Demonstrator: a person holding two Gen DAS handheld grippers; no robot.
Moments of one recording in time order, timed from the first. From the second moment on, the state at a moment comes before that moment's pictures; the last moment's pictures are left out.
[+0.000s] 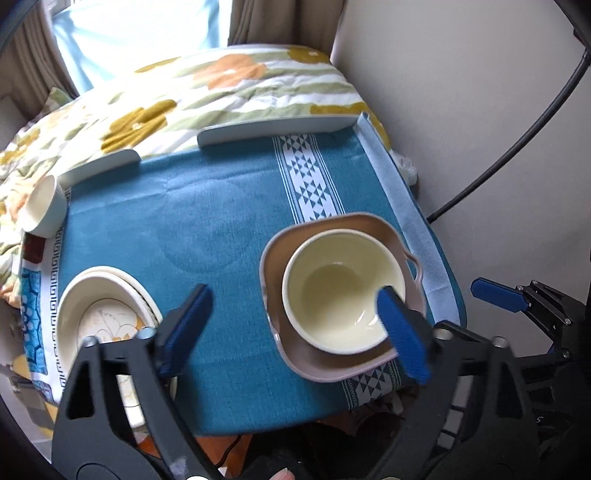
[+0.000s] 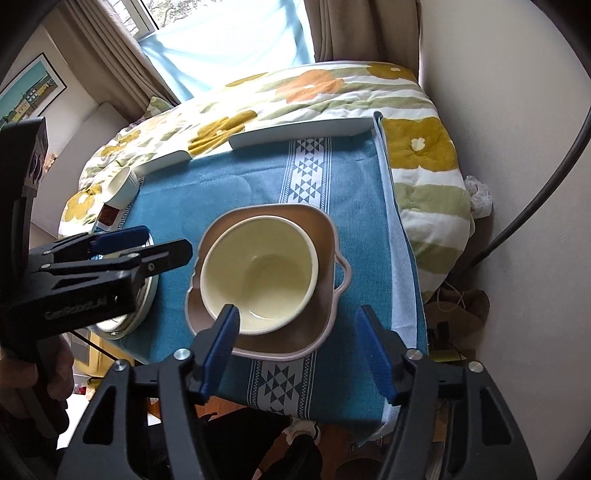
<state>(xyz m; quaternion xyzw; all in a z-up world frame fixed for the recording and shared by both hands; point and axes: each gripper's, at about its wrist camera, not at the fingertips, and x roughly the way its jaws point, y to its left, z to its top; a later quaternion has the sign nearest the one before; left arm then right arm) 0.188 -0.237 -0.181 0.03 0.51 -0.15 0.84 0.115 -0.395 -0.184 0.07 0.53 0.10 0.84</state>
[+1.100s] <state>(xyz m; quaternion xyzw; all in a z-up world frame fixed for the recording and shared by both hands) 0.260 0.141 -0.147 -0.23 0.46 0.11 0.85 0.346 -0.075 -0.140 -0.02 0.50 0.33 0.80</state>
